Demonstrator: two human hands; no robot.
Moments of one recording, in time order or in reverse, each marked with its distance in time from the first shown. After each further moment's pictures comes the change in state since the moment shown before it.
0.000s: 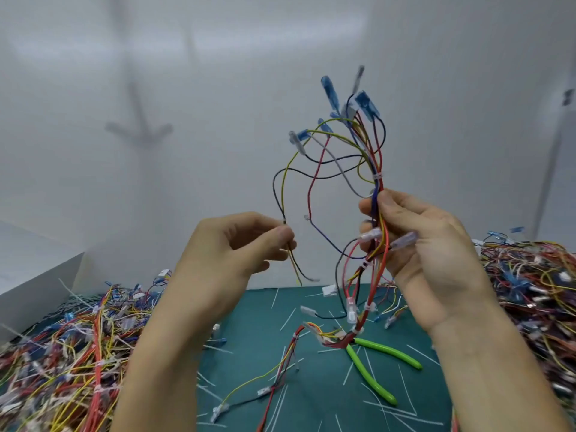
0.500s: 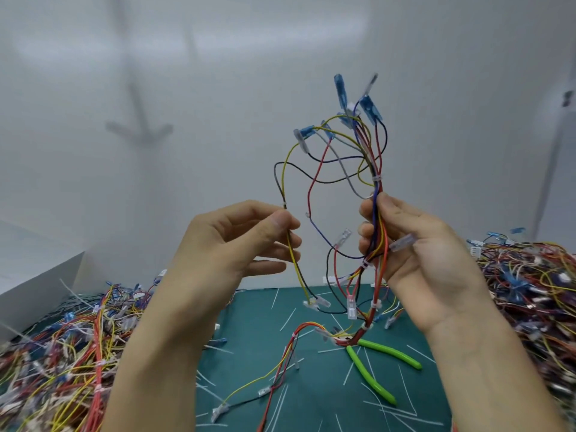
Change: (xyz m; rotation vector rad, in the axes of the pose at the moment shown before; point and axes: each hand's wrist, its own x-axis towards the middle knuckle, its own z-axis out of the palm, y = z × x) left_hand -0.003 0.005 -0.005 -0.238 -0.069 0.063; right_hand 0.003 0.006 -0.003 0.090 -0.011 0.080
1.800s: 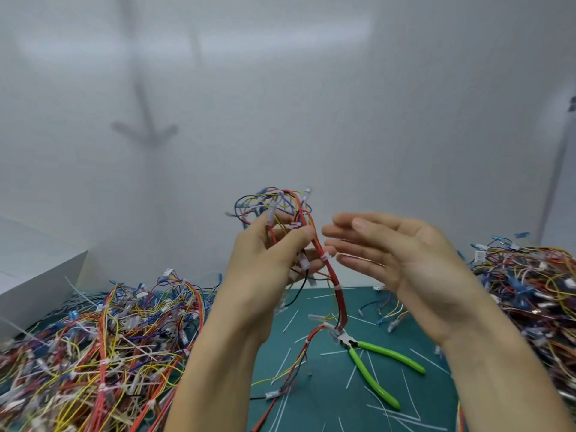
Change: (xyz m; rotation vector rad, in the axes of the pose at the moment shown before) left_hand 0.013 -0.021 0.038 -0.281 0.131 -0.114; right_hand 0.002 0.006 -0.008 -0.432 -0.155 0.030
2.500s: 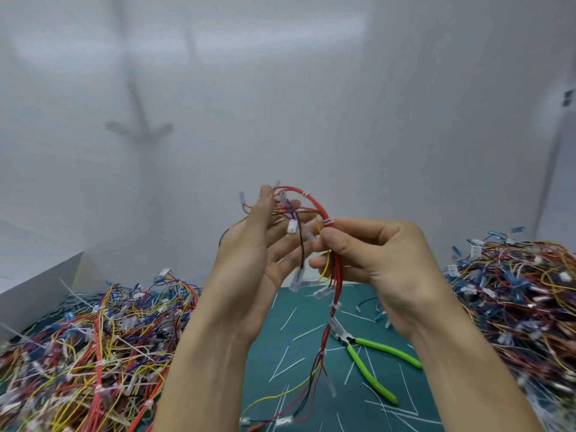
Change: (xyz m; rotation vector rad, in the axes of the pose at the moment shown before) left_hand 0.007 0.003 -0.005 -0.325 -0.108 -0.117; right_hand -0.002 0.004 0.023 0.032 0.056 -0.085
